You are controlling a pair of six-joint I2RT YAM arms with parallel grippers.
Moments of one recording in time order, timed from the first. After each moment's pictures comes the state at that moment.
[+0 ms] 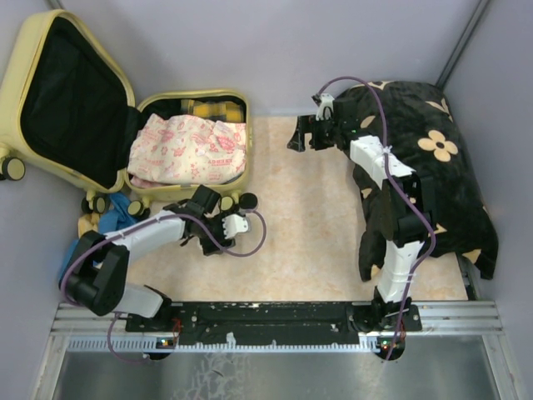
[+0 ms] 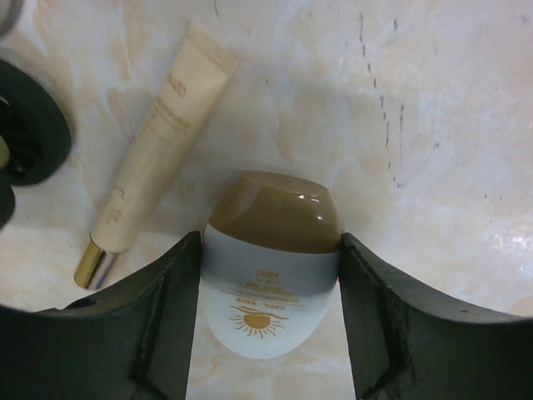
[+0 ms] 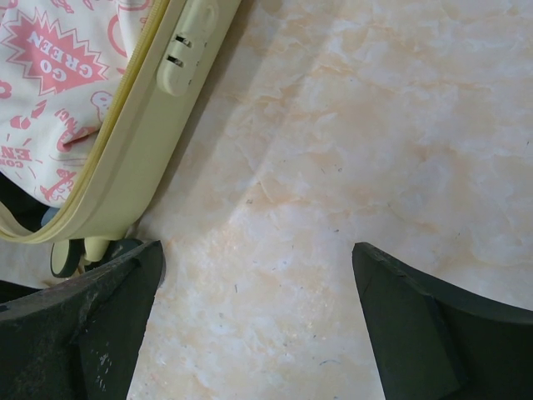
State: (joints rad) left arm -0.51 1.42 0.71 -0.47 0.26 0.86; right arm 0.24 1.95 1.58 -0.23 -0.50 0.16
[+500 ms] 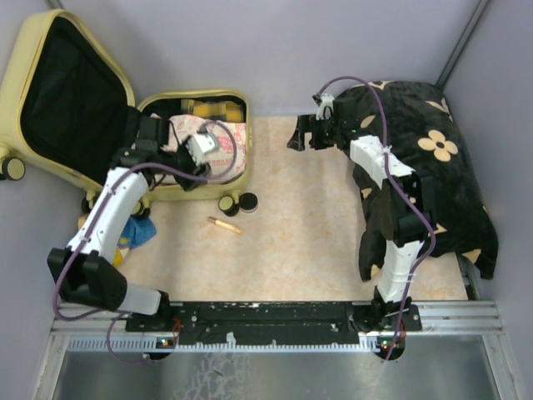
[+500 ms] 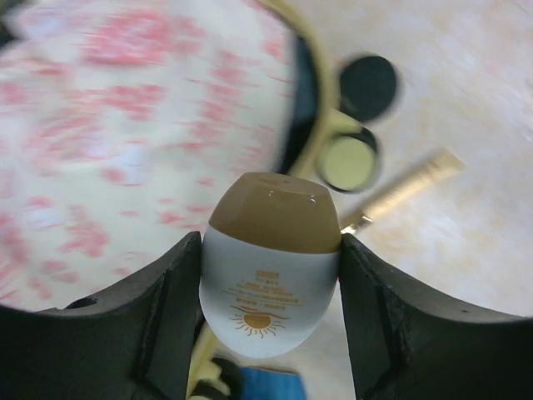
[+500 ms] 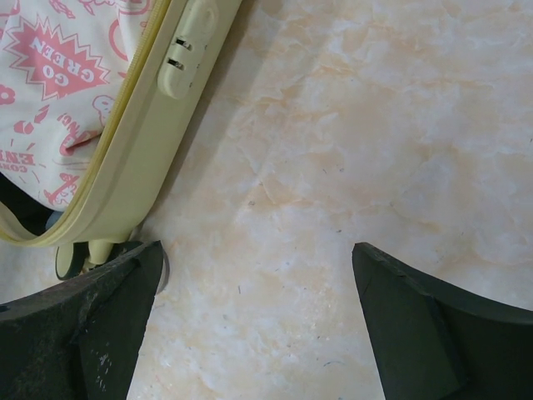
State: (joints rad) left arm -0.24 1.37 1.28 -0.81 0.43 0.81; right arm 0.24 1.95 1.58 -0.22 -0.50 0.18
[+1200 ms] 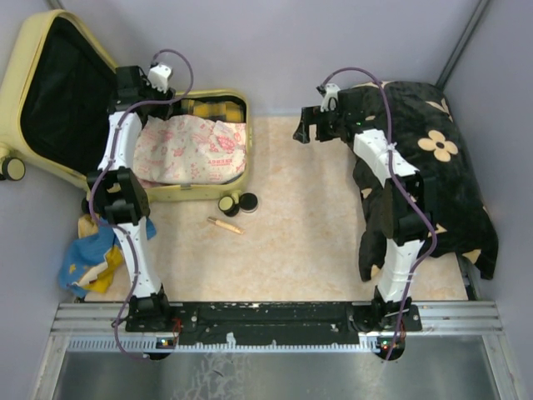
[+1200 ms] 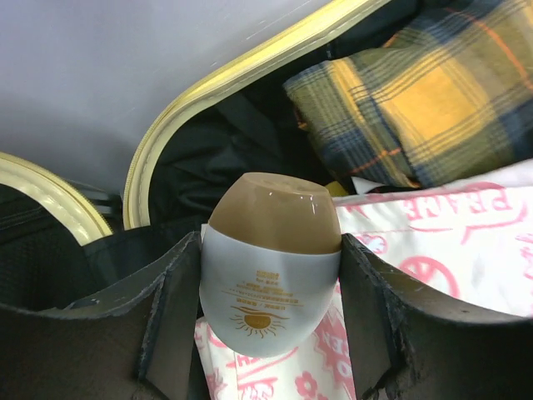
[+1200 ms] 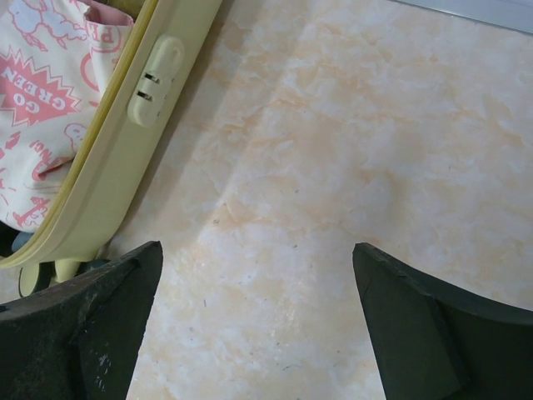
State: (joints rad) left arm 0.09 2.25 2.26 -0.55 0.23 0.51; right arm 0.23 1.96 1.67 -0.28 -0.44 0.11
